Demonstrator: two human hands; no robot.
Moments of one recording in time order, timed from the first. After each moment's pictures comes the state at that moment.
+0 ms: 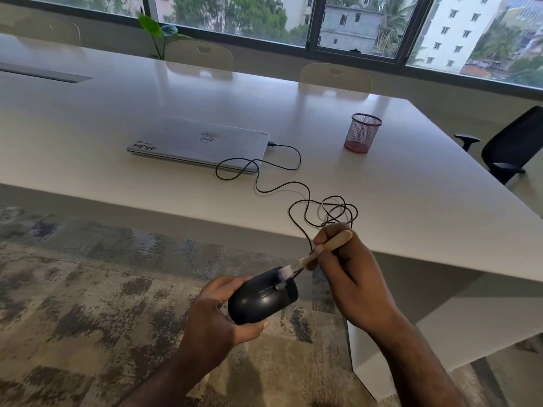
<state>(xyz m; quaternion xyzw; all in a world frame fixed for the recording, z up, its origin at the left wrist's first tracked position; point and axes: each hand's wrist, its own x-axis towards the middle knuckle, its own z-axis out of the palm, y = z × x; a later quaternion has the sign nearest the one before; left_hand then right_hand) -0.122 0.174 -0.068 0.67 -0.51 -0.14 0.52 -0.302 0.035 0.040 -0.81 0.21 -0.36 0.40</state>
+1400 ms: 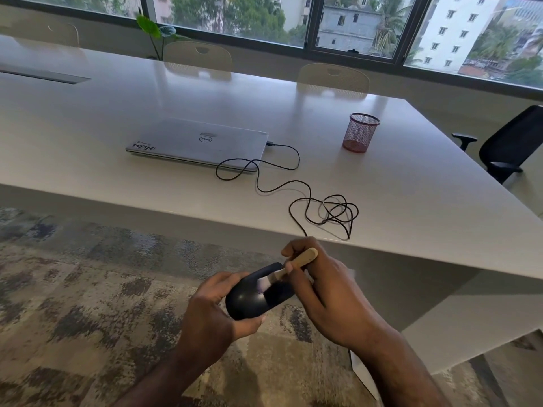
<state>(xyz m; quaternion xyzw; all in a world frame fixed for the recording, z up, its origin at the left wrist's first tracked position) -0.120 0.175 -0.063 0.67 -0.51 -0.12 0.52 -0.295 0.060 0.040 -0.90 0.18 -0.27 0.28</state>
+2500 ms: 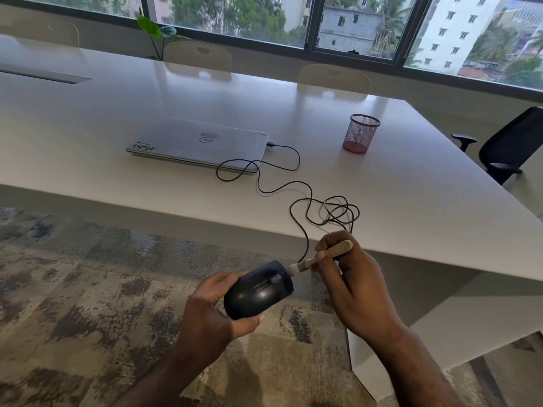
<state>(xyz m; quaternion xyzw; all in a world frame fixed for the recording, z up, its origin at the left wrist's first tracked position) -0.116 0.175 -0.067 0.67 -0.50 -0.13 0.54 -0.309 0.044 0.040 -0.85 0.26 -0.37 0.27</state>
